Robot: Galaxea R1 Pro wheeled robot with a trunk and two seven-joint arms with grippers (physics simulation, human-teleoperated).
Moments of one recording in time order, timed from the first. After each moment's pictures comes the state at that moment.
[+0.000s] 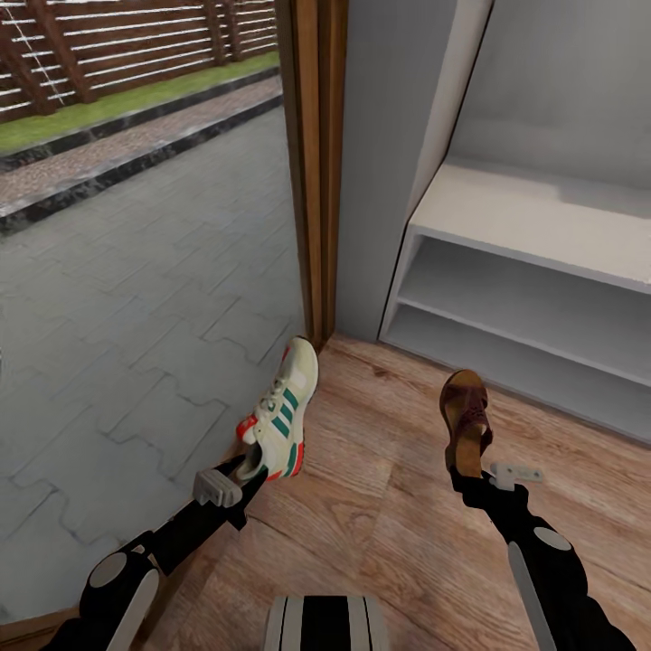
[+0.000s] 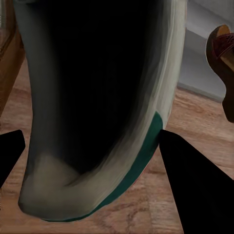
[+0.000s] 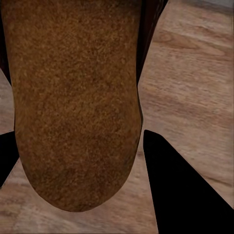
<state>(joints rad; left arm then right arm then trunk) -0.14 0.12 -0.07 -1.53 0.25 0.11 -0.58 -0.21 -0.02 -0.16 -1.51 -0.05 0.47 0.00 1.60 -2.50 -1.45</state>
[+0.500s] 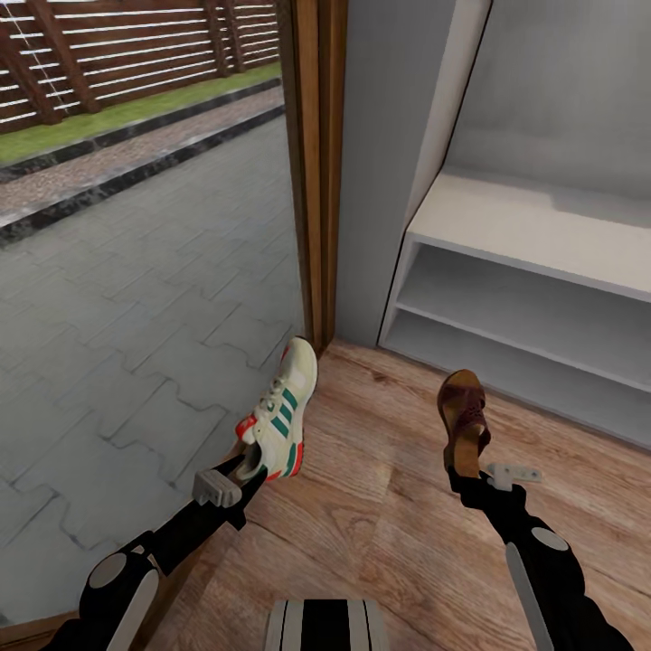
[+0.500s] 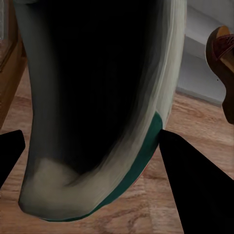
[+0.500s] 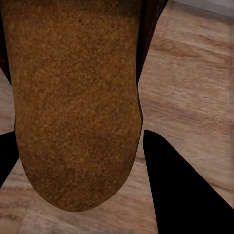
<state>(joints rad) -0.14 0.12 -0.07 -1.53 0.25 0.11 -0.58 -0.21 -0.02 -0.15 -1.50 -0.04 0.47 0.00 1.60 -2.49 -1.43</state>
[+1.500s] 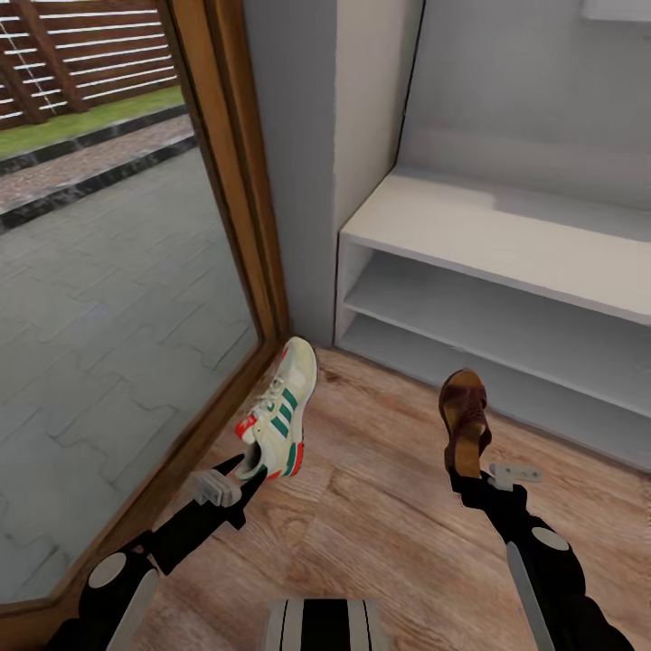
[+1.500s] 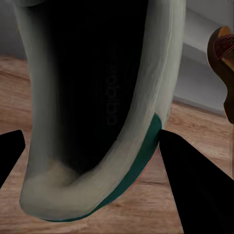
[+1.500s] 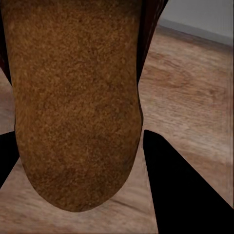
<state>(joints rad) -0.14 0.12 -0.07 -1.53 0.25 0.11 -0.58 -0.21 -0.02 -0.16 -1.51 -0.04 0.47 0.00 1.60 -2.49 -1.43</state>
